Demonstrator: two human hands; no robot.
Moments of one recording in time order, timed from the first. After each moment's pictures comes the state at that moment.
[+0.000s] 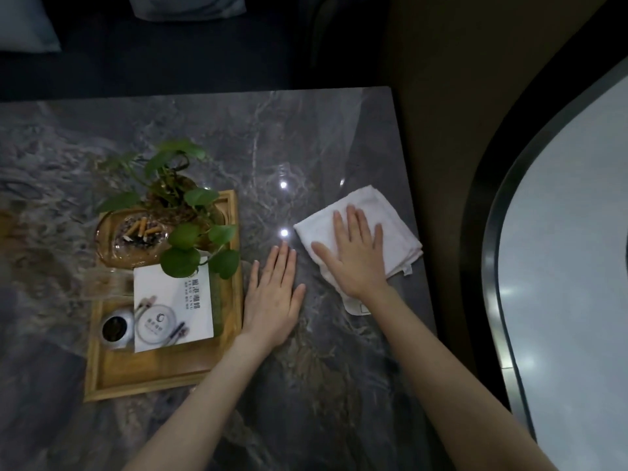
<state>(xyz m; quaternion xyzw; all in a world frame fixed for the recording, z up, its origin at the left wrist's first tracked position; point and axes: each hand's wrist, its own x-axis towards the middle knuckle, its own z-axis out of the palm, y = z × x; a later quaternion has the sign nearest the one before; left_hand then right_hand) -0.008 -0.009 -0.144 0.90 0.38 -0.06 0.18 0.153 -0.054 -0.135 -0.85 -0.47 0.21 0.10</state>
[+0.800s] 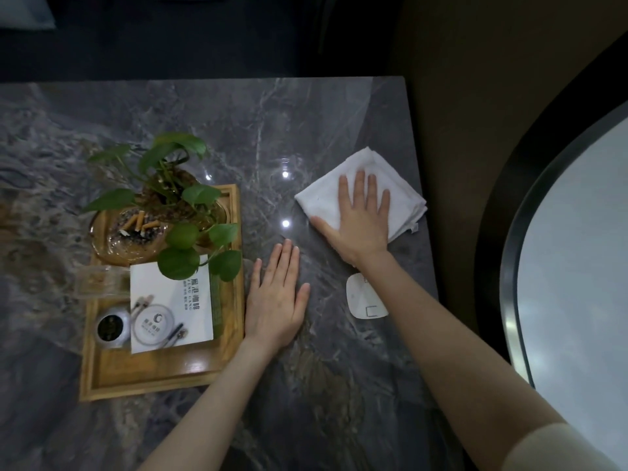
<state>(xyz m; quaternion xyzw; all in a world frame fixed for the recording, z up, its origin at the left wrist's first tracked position) -0.007 -0.010 -0.156 0.90 0.40 -0.02 0.16 0.181 -0.006 -0.147 -0.86 -0.48 0.15 0.03</state>
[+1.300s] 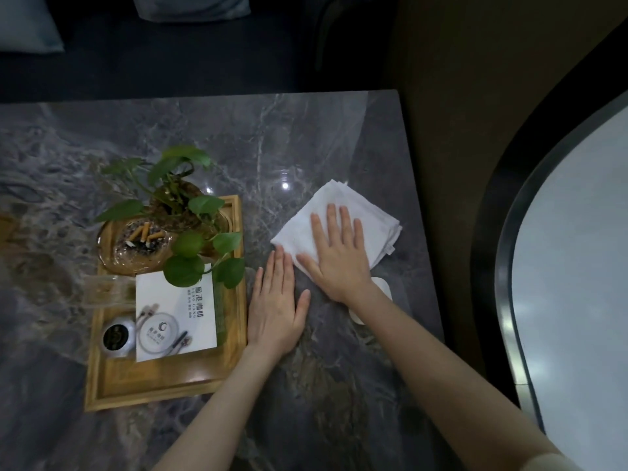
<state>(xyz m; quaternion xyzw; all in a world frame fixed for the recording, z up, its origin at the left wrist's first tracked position) -0.008 -0.011 -0.155 0.90 0.41 0.00 0.17 0.139 -0.027 -0.149 -0.82 -0.56 0.15 0.02</state>
